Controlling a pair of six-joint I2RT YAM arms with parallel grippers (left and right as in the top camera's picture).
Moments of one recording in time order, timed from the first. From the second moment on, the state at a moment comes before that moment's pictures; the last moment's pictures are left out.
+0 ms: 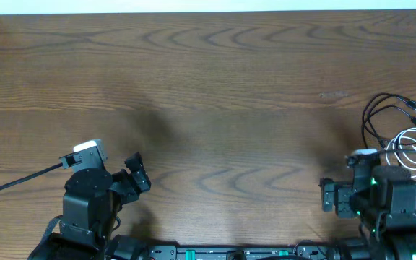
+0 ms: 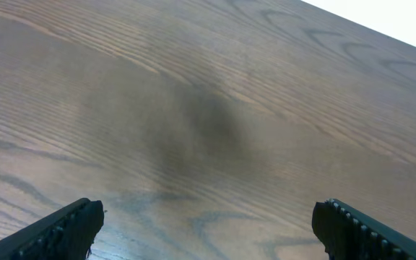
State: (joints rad) left arm -0.29 0.57 0.95 -1.10 -0.26 -0.52; right arm 0.10 0.51 0.70 -1.05 0.00 0.02
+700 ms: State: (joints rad) left arm -0.29 0.57 0.95 -1.10 -0.26 -0.52; right arm 0.07 0.04 0.04 0.04 0.02 0.02
